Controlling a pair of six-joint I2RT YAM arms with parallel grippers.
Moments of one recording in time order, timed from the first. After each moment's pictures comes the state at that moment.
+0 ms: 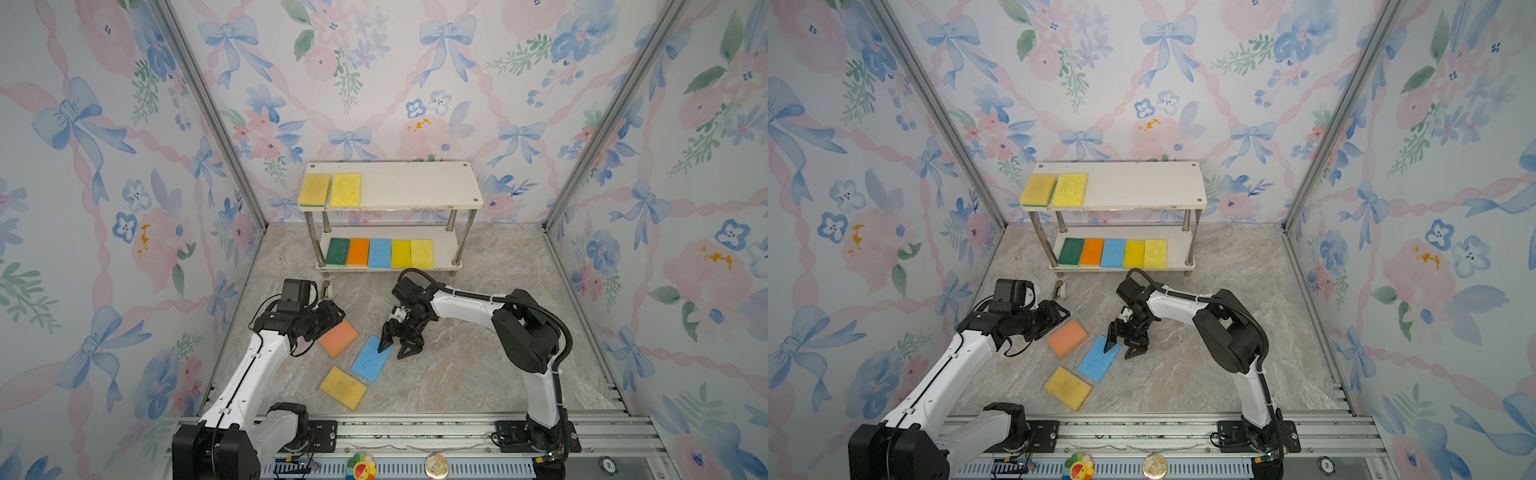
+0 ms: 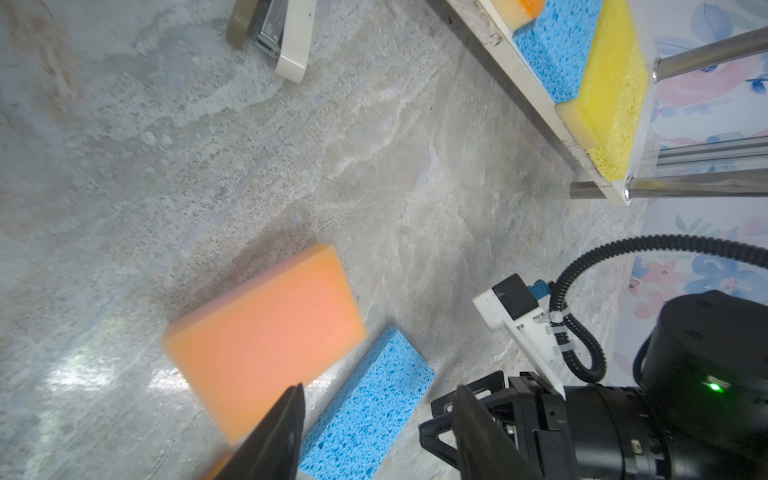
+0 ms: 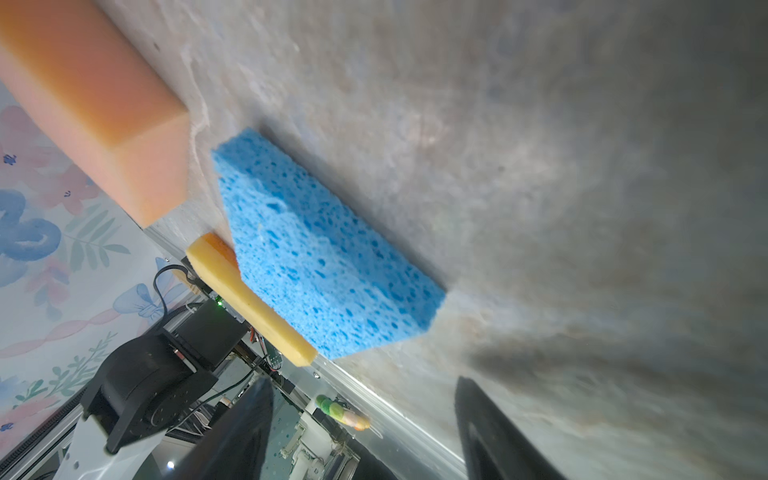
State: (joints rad) left arm -0.10 1.06 0.76 -0.68 0.32 -0.66; right arm 0.83 2.09 1.43 -0.72 -0.70 0.82
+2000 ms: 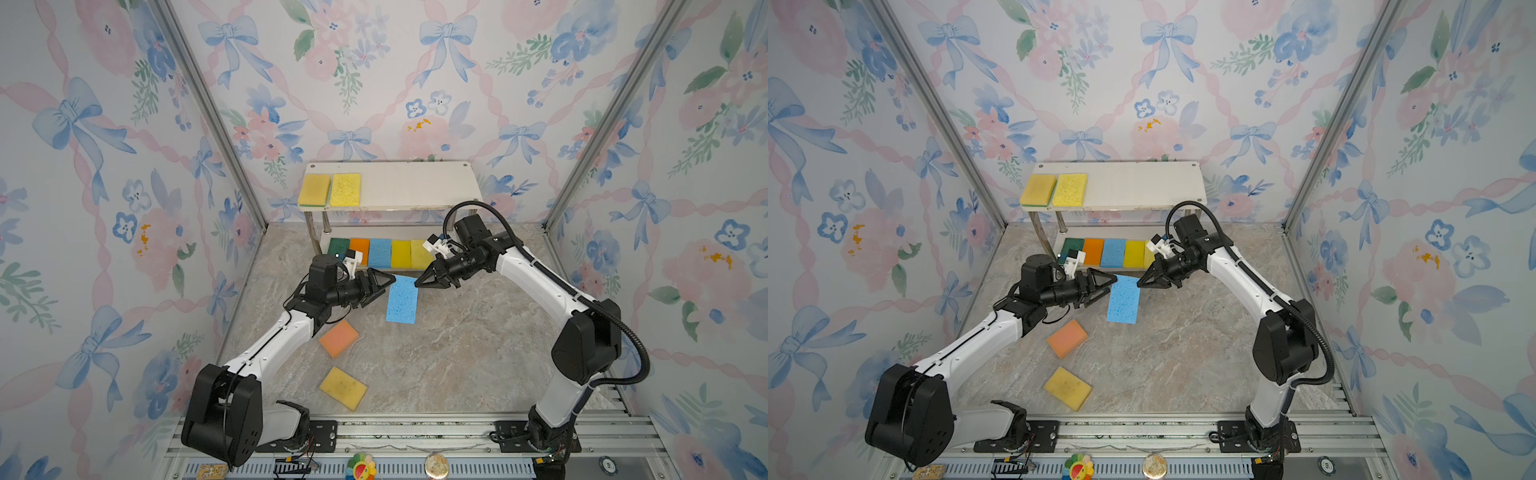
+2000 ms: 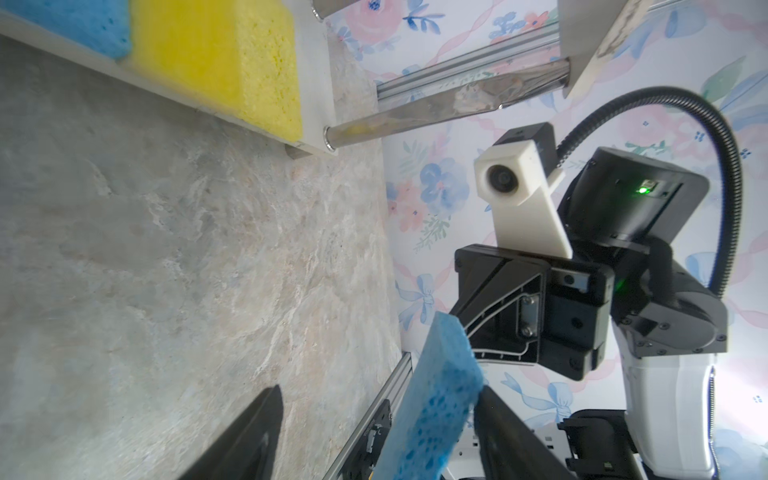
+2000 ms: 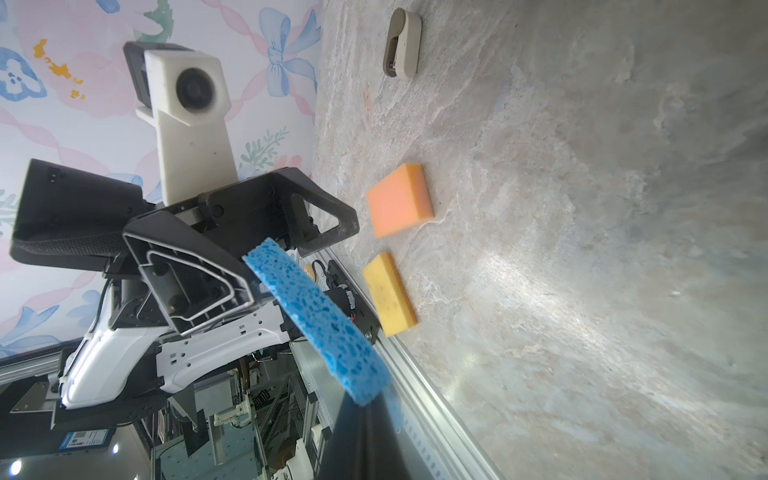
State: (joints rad) left arm -0.32 1.30 0.81 0.13 0.78 -1.02; right arm 0.47 1.79 1.66 -0.94 -0.93 0.43
